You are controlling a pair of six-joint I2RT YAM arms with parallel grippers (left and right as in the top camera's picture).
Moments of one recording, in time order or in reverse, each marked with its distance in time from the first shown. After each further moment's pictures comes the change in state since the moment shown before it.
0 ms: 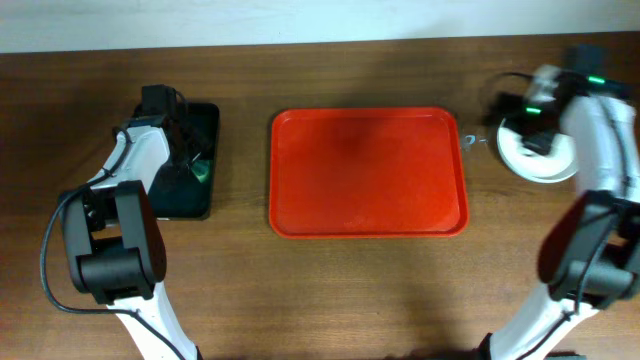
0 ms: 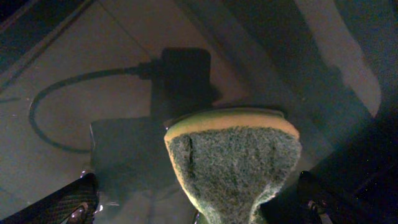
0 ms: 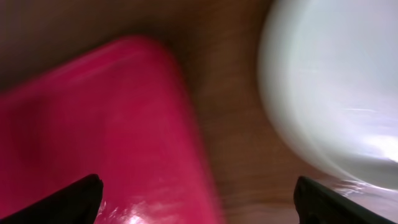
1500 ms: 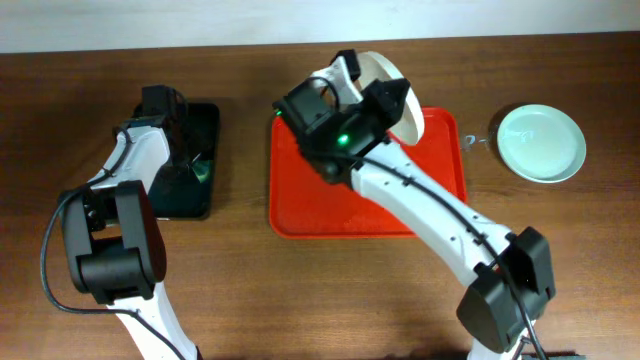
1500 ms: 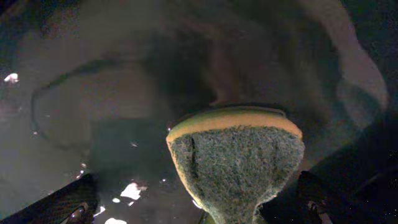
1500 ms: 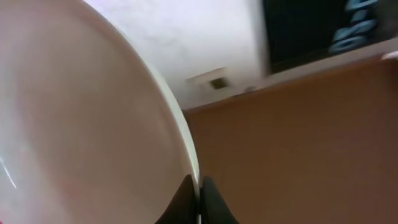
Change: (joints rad) left arm 0.000 0.000 -0.003 0.000 0.000 0.000; right arm 0.933 -0.077 0.058 0.124 1.648 -0.353
